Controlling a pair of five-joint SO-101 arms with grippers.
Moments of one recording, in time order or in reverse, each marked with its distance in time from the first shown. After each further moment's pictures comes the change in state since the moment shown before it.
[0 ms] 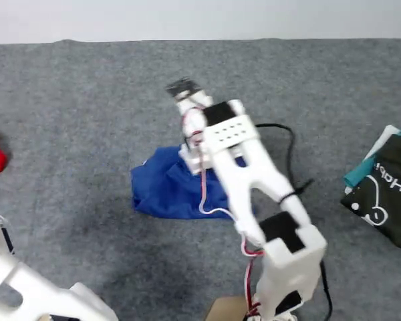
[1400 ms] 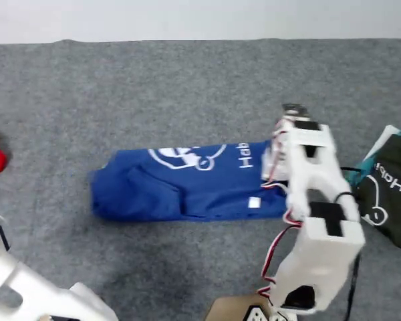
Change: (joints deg) left arm 0.0 0.0 -3.3 -0.1 0.0; right arm 34.1 2.6 20.0 -13.0 -9.1
